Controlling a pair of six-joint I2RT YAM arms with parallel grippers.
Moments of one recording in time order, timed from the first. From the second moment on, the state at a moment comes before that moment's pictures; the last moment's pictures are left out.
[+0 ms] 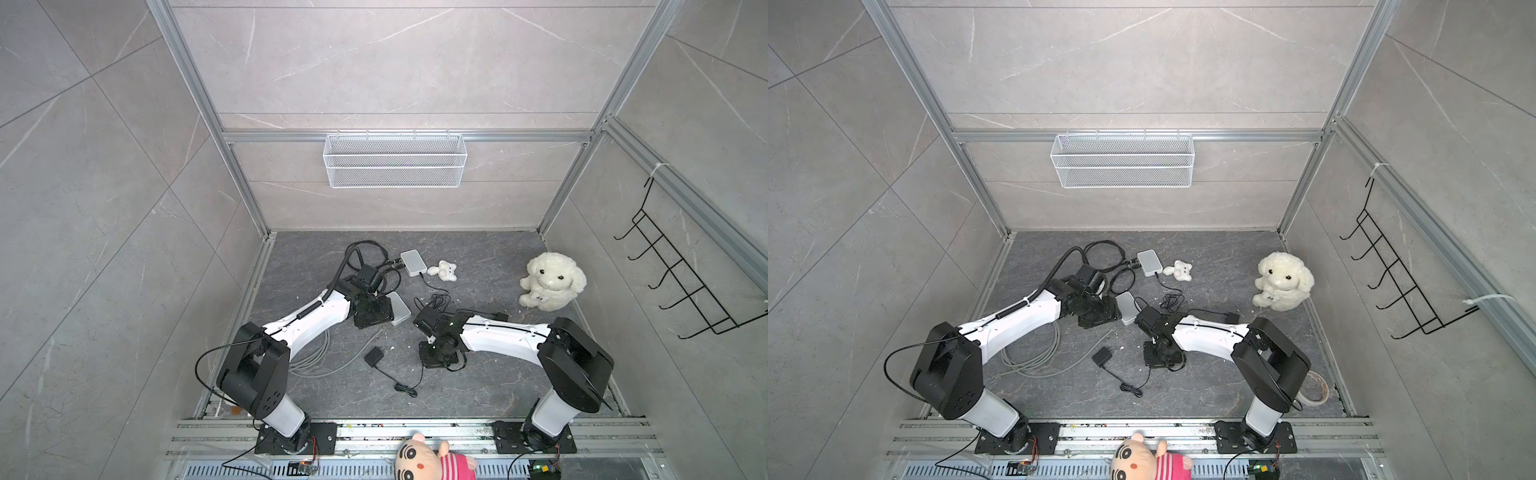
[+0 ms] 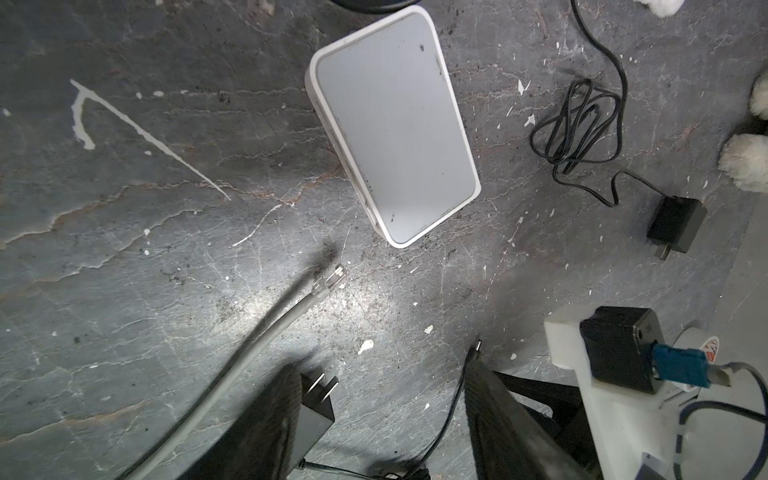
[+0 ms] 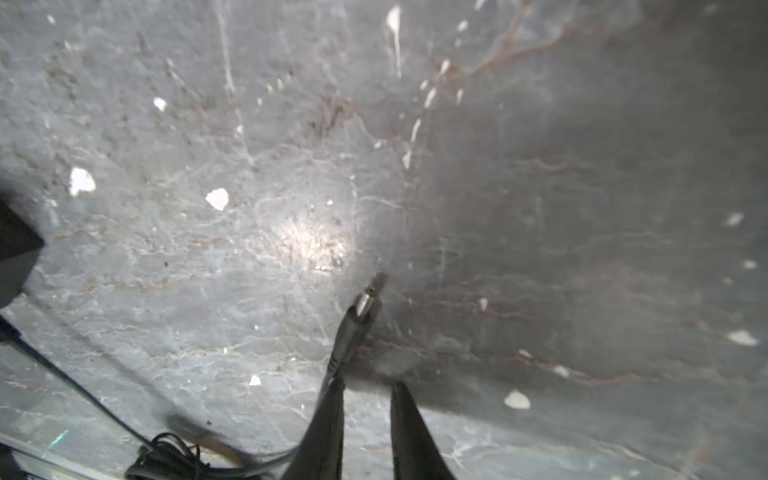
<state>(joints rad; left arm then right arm) -0.60 1.58 1.14 -0.70 0.19 -0.71 0.86 1.70 0.98 -0.66 -0.12 0.73</state>
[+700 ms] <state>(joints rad) -0.60 1.59 1.20 -0.72 0.19 -0.68 0.86 1.74 1.01 -0.66 -0.11 0.74</state>
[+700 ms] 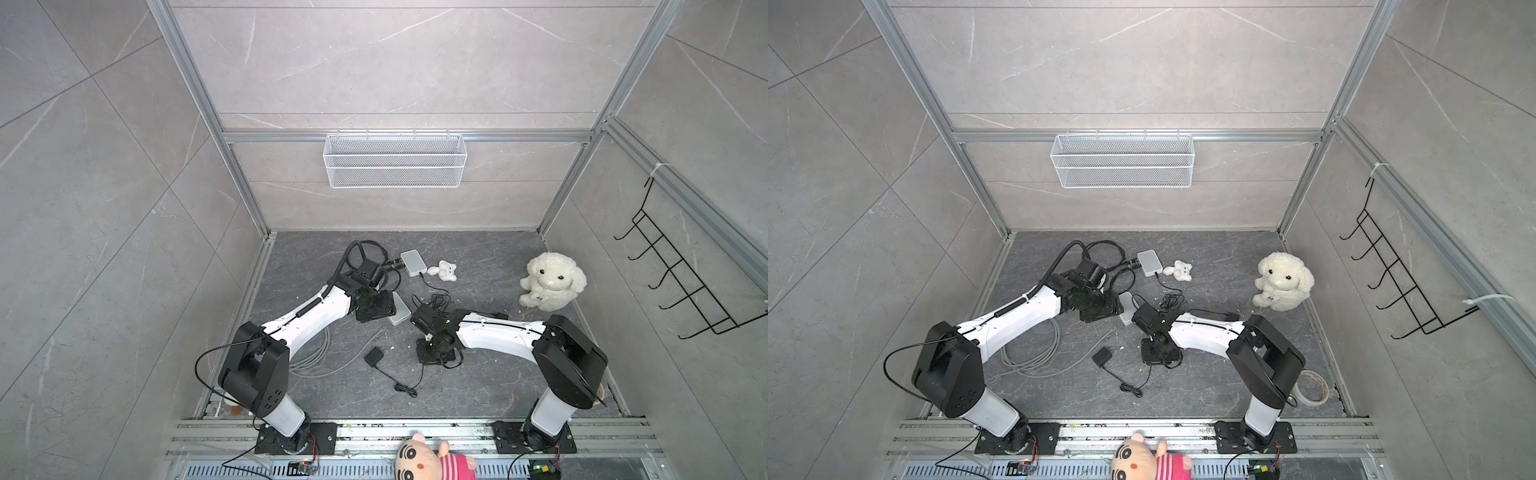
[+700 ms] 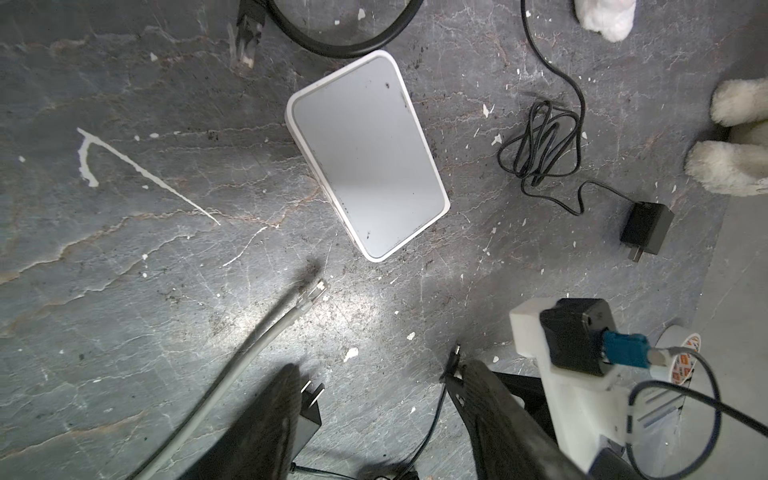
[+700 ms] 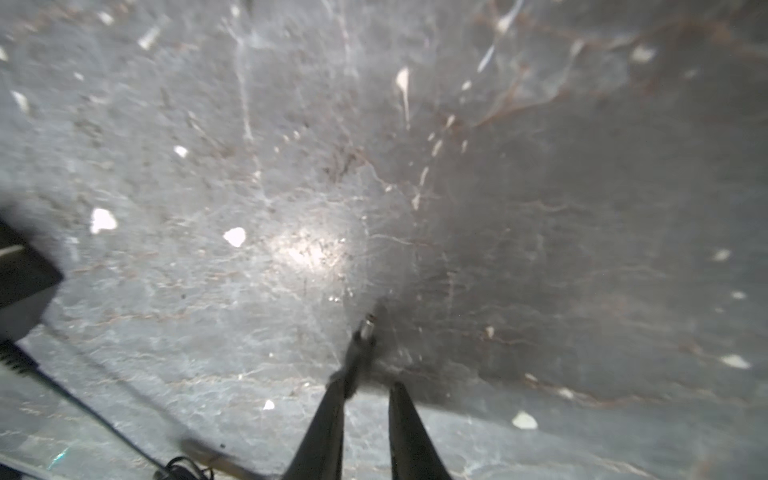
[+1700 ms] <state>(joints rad) -0.60 1.56 0.99 -0.54 0.42 -0.82 0.77 1.56 0.93 -0.46 -0.21 0.35</state>
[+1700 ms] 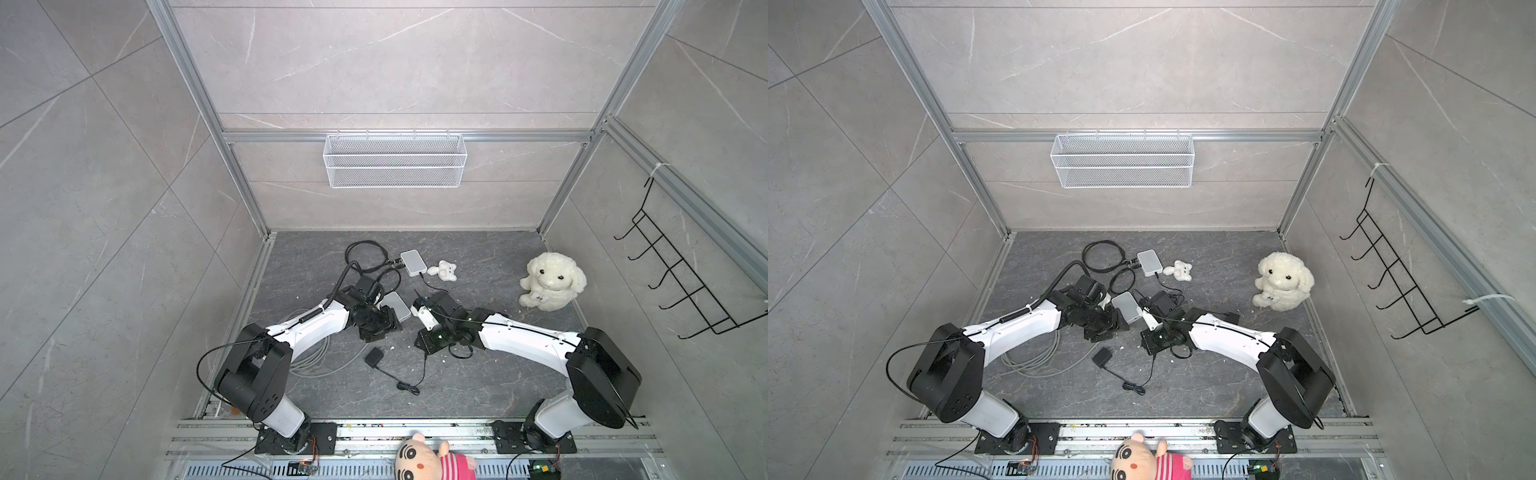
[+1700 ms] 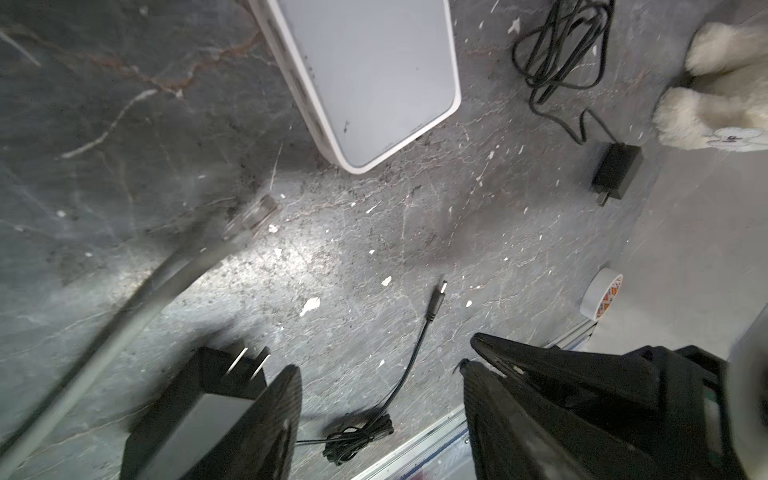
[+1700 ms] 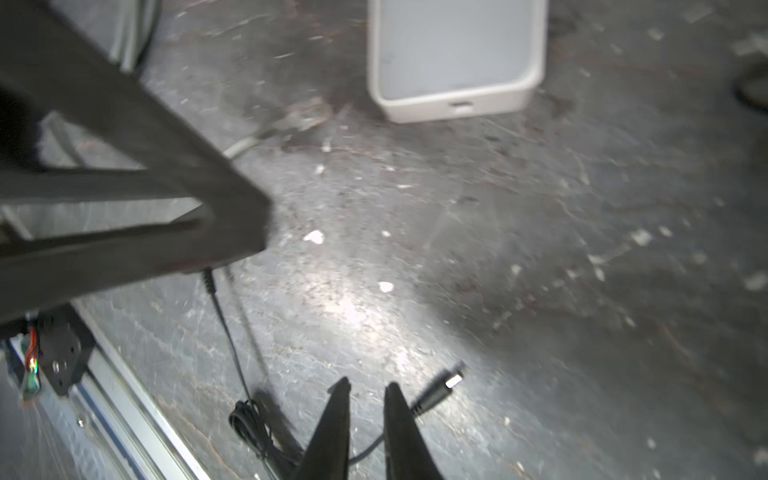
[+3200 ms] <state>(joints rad) -0.60 1.55 1.02 -0.48 0.40 -0.92 0.74 1.49 0.86 -0.28 -0.23 0.24</state>
